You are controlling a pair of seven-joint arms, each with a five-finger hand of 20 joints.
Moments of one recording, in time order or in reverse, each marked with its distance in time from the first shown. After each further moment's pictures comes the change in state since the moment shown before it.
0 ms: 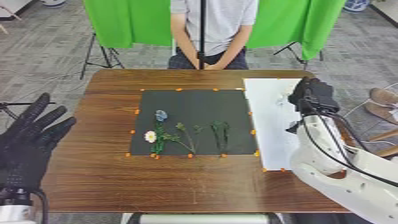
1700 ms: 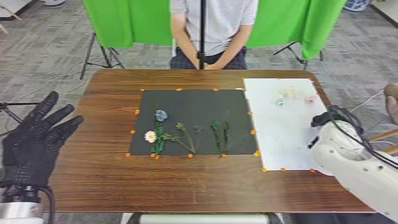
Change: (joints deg) left arm -2.3 2.1 2.8 0.1 -0.2 0.9 -0.1; right arm -9.1 -1.3 15.7 11.2 21.2 -15.1 5.7
